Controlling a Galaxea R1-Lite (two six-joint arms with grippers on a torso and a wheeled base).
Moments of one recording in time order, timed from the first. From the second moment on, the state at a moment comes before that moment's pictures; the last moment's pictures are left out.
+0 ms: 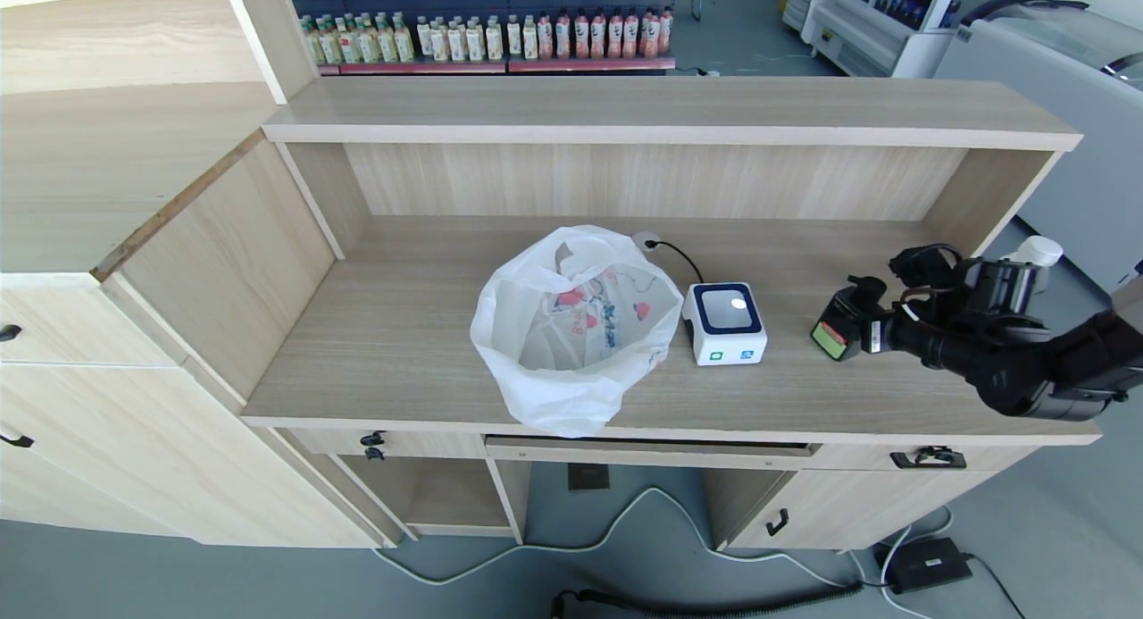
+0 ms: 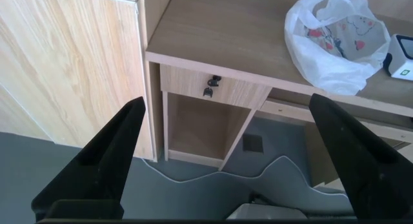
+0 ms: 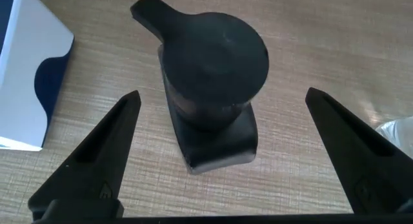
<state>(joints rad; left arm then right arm) 0.00 0.00 0.00 -0.05 0.04 -0.17 -0.14 2.20 -1.15 -0.83 0.19 -0.23</state>
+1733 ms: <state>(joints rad) 0.00 0.00 0.00 -0.05 0.04 -0.17 -0.23 1.59 -0.72 -0.78 0.26 -0.87</state>
